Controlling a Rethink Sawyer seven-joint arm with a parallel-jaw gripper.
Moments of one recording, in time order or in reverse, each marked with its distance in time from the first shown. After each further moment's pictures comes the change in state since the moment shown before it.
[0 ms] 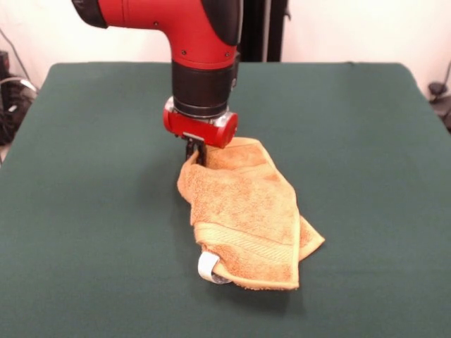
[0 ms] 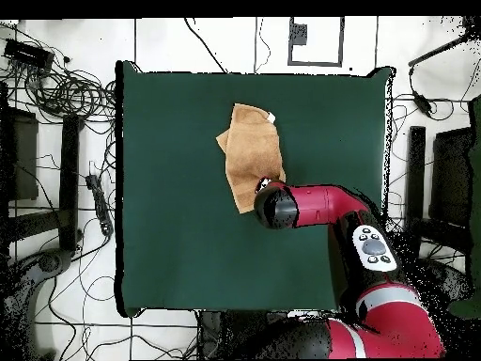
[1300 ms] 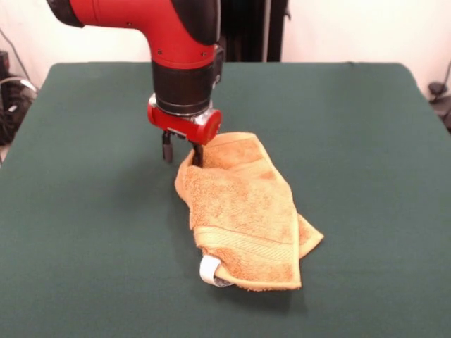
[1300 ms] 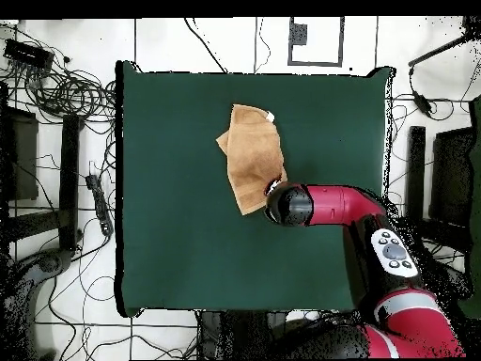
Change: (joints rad) arm -0.072 -0.005 0.039 -0.002 0.027 0.101 0.000
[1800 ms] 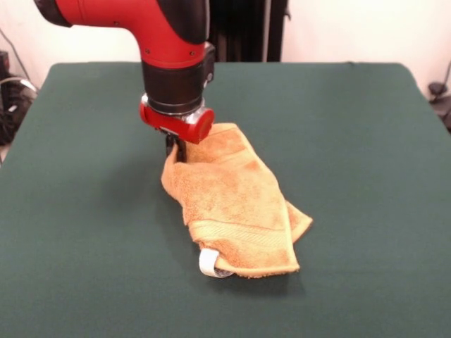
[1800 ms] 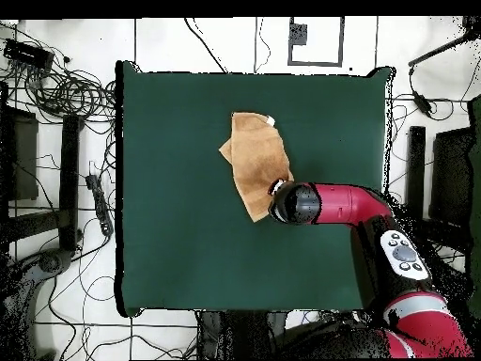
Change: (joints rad) arm -0.038 -0.002 0.027 -0.004 0.001 0.030 0.000
